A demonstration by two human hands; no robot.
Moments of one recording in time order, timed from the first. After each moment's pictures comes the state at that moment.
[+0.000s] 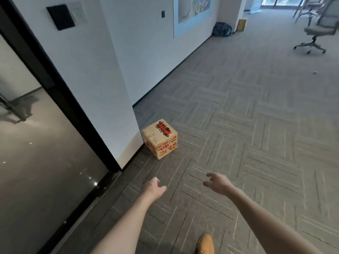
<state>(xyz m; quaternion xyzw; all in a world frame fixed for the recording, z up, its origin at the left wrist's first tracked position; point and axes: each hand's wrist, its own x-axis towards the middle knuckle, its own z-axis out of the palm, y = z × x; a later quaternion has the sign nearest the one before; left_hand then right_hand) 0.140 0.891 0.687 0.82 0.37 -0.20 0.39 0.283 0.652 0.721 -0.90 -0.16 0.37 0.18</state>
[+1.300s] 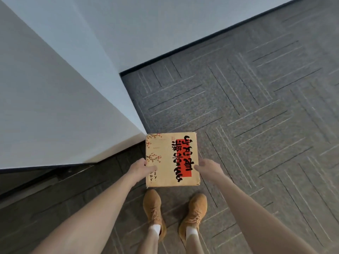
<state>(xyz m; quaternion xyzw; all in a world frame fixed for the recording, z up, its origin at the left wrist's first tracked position) 0.734 1.369 0.382 0.53 0.64 -0.22 0.51 0.969 1.250 0.367 -0.81 -0.25 0.54 -0.02</state>
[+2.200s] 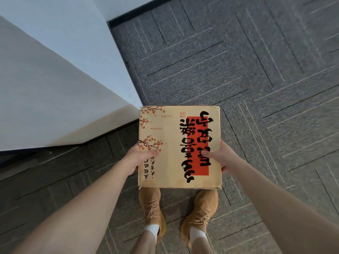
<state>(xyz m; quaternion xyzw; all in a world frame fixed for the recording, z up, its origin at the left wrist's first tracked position) 0.723 1.372 0.153 0.34 0.69 -0.10 0.64 1.004 1.255 0.150 -0.77 -0.08 0.62 0.11</state>
